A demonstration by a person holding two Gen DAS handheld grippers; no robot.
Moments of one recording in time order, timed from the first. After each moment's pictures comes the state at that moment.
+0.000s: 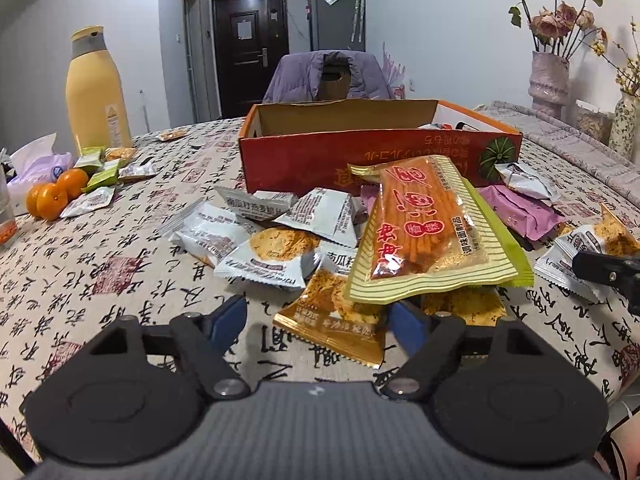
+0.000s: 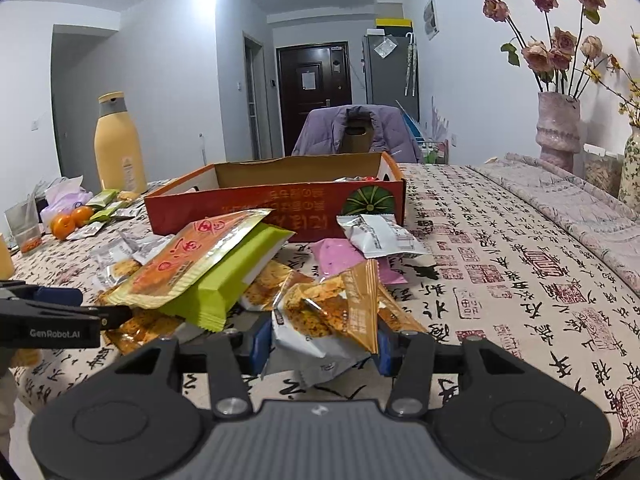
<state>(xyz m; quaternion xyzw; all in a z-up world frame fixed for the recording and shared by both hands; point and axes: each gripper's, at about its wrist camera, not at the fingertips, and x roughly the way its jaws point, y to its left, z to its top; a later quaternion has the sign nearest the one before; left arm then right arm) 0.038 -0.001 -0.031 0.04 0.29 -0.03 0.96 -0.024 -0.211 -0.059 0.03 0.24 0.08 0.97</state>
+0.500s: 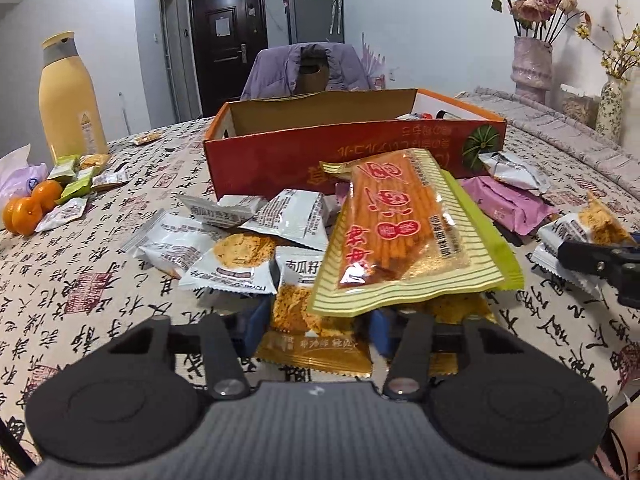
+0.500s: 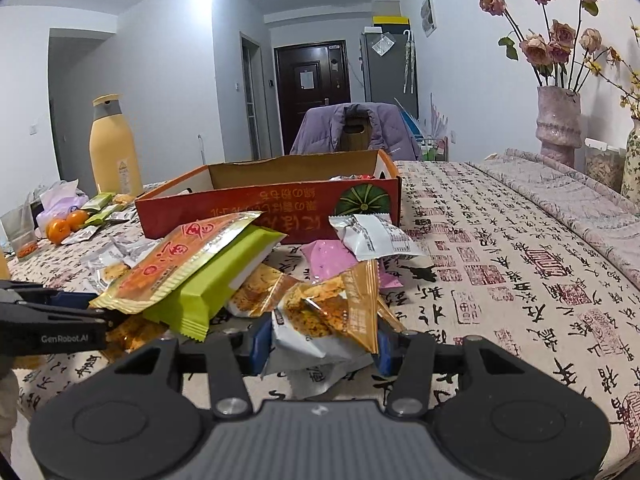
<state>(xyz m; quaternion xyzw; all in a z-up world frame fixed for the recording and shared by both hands) 0.052 -0.013 -0.035 0.05 0.30 -0.06 0.95 -0.013 -0.216 -0.063 0.03 0.24 0.09 0.97</state>
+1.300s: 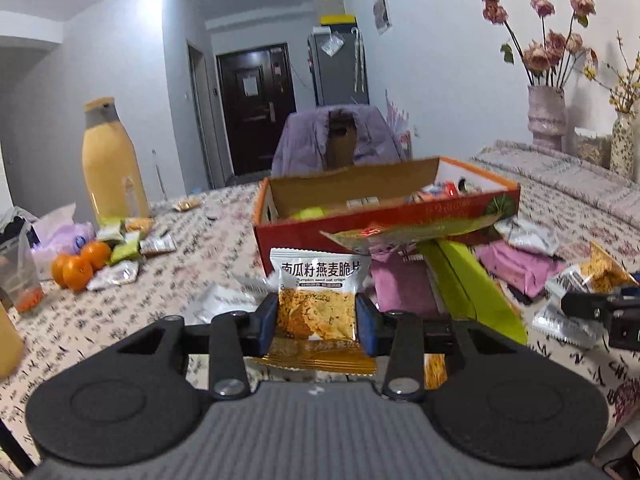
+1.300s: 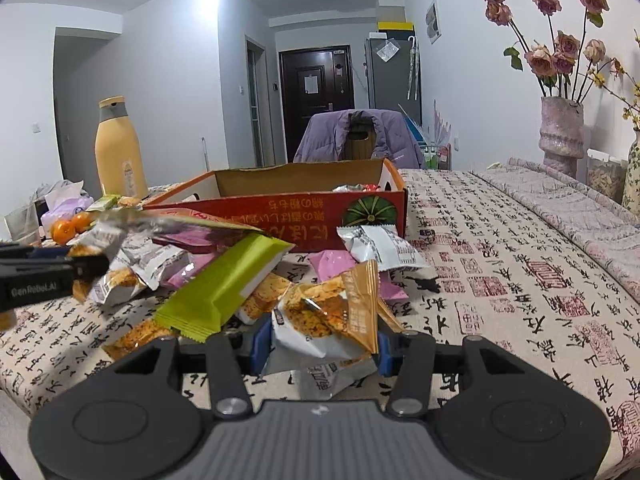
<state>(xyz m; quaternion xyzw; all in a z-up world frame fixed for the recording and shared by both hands) 0.026 -0.009 0.006 0.07 0.20 -0.01 0.98 -0.018 -0.211 -0.052 0.02 0.23 0.09 0.97</state>
